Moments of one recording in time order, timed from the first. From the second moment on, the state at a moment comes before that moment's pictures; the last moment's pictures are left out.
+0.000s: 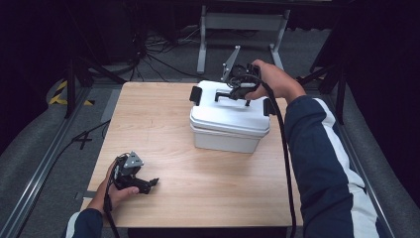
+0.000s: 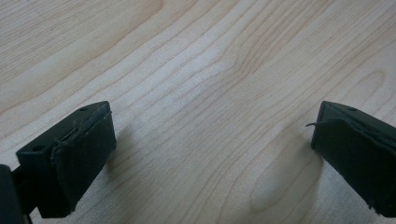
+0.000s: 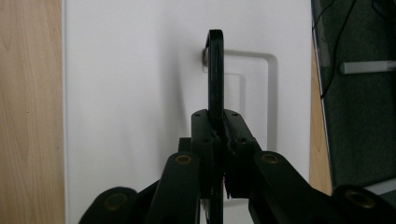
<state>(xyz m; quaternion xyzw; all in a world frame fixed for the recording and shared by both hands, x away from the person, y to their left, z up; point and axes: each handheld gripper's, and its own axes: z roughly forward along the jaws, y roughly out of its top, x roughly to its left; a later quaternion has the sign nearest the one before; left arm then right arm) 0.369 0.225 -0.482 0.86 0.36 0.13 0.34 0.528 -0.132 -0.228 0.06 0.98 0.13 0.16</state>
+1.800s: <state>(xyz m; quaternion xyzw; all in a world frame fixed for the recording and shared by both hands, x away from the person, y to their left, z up) 0.367 0.226 -0.482 0.86 0.36 0.14 0.34 0.375 -0.144 -0.227 -0.01 0.98 0.14 0.14</state>
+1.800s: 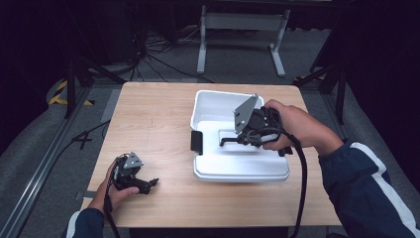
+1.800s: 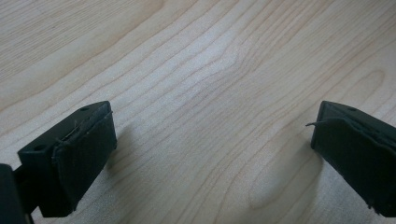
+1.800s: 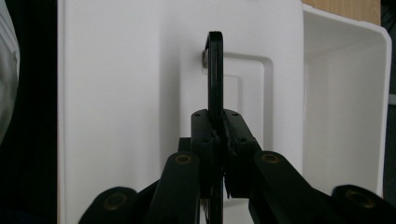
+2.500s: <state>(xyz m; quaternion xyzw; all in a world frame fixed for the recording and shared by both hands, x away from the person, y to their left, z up) 0.367 0.226 -0.482 0.86 0.36 0.14 0.34 0.346 -0.141 -0.273 0.01 0.99 0.12 0.10</state>
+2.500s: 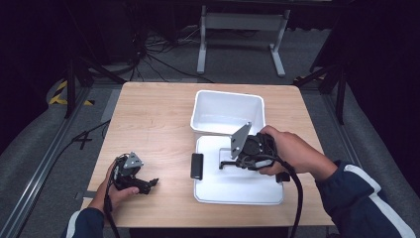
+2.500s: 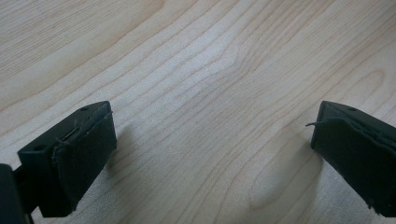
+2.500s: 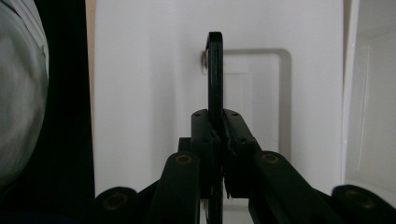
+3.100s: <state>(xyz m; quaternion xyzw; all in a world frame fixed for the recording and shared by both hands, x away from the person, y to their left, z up) 0.367 0.226 -0.482 0.86 0.36 0.14 0.34 0.343 -0.138 -0.328 0.01 0.99 0.10 0.07</state>
